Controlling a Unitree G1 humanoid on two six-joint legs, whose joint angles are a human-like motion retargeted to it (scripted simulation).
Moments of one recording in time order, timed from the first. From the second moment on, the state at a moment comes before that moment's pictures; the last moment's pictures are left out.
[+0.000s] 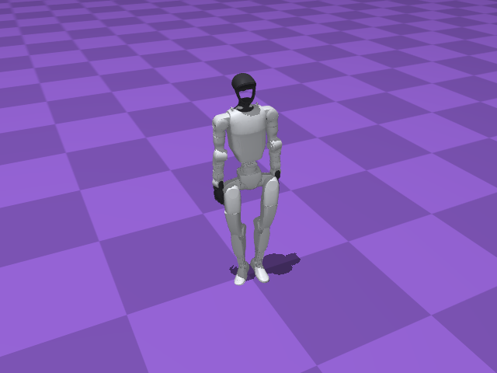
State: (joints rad) left arm 0.03 0.05 0.35 1.61 0.19 0.07 -0.11; right arm 0.07 -0.09 -0.06 1.66 -0.55 -0.06 0.10; waist 0.11 -0.03 -0.13; left_leg -0.05 -0.14 0.18 -0.03 0.06 0.06; right_leg -0.04 -0.06 -0.50 0.04 -0.08 0.07
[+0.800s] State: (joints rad) left arm -0.01 0.11 0.28 1.62 0.15 0.05 -0.13; right arm -0.01 -0.06 0.02 1.47 -0.59 -0.11 0.12; waist -0.06 -0.05 -0.05; left_leg -0.03 -0.03 0.52 -0.08 0.04 0.08; right_leg -0.15 -0.06 -0.64 0.09 -0.05 -0.03
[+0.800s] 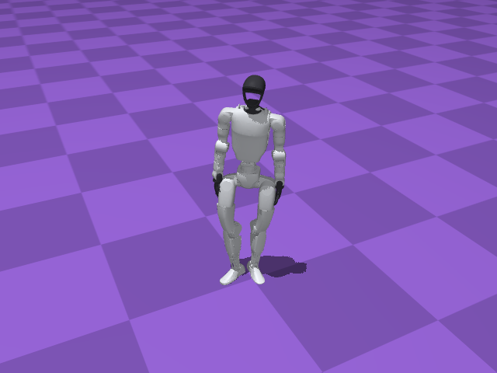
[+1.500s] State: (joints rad) left arm -0.01 0.09 0.24 1.64 0.15 0.01 -0.04; right arm 0.00 -0.13 -0.14 1.69 -0.53 -0.01 0.06; waist -0.19 -0.02 -0.16; left_leg 0.12 0.13 1.13 0.06 0.04 -0.08; right_leg 0.02 0.00 -0.87 -0.06 -0.09 -0.10
